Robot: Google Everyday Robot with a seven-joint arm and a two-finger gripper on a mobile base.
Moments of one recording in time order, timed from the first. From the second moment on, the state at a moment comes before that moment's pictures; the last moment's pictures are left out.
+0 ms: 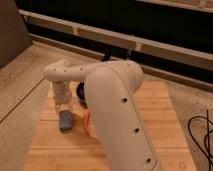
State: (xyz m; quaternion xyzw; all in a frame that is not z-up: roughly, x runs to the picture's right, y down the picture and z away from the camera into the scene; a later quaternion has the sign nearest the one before) arm -0.227 0.127 0.810 -0.37 0.26 0.57 0.69
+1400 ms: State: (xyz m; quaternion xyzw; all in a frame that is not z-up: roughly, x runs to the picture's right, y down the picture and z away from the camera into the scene) arm -0.124 0.009 0.758 -0.22 0.23 0.64 0.70
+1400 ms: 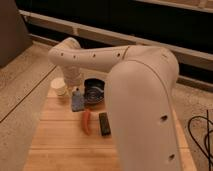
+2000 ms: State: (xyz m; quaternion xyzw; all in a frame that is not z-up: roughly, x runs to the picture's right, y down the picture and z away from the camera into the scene) arm -0.075 -0.020 0.760 -0.18 0.24 0.67 0.68
